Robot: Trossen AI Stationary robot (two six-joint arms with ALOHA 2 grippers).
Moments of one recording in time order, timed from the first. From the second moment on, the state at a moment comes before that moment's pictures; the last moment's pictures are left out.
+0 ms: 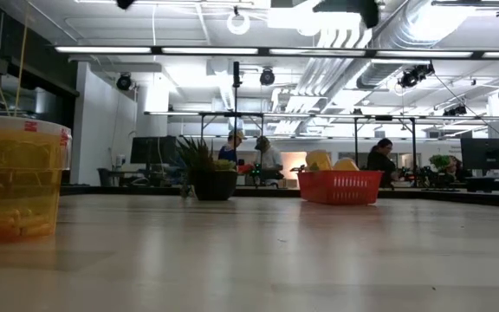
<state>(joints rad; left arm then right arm) -0.17 1.00 1.10 -0.55 -0.29 -0.44 0.00 1.12 1.04 -0.24 0.33 0.36</state>
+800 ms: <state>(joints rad) -0.17 1.27 0.76 0.57 -0.33 -0.38 0.27 0.81 0.51 0.32 0.85 0.07</state>
